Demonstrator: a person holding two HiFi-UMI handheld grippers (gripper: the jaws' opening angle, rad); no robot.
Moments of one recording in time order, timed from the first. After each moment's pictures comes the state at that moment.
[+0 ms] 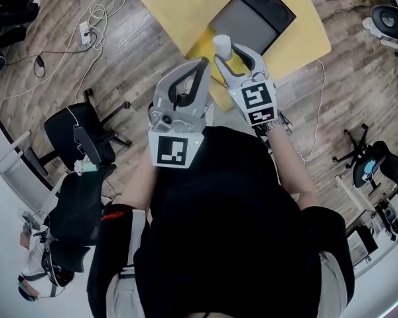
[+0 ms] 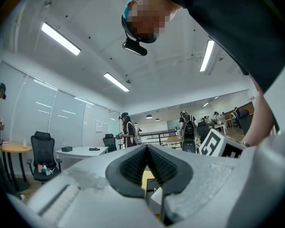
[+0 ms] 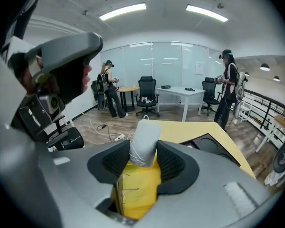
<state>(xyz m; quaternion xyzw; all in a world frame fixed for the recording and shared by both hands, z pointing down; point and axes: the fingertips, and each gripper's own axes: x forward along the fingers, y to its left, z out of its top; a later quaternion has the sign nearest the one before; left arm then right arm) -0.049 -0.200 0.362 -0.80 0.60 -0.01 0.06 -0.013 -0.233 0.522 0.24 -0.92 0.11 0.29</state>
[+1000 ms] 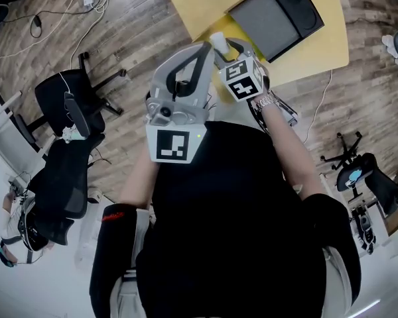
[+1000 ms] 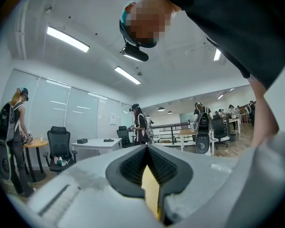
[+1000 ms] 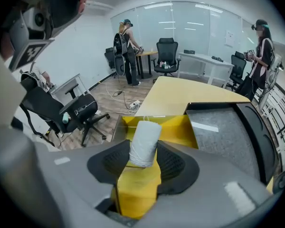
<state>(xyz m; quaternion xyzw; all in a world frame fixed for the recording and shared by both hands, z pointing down) -0.079 -0.224 0.398 -0.75 0.67 -0.04 0.02 -0.029 -0.206 0.678 0.10 -0.87 0.13 0.47</state>
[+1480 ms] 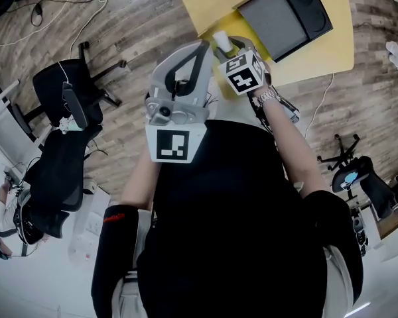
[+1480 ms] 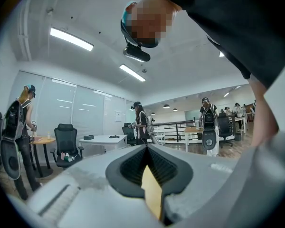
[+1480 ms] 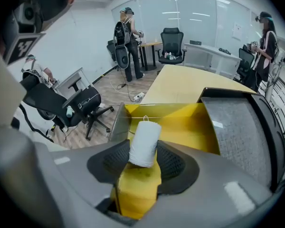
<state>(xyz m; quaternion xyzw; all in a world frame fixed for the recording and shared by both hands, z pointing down) -0.096 -0.214 0.410 -0.72 0.69 -0.05 0.00 -0.031 -0.193 0.708 0.07 -0.84 0.14 0.52</state>
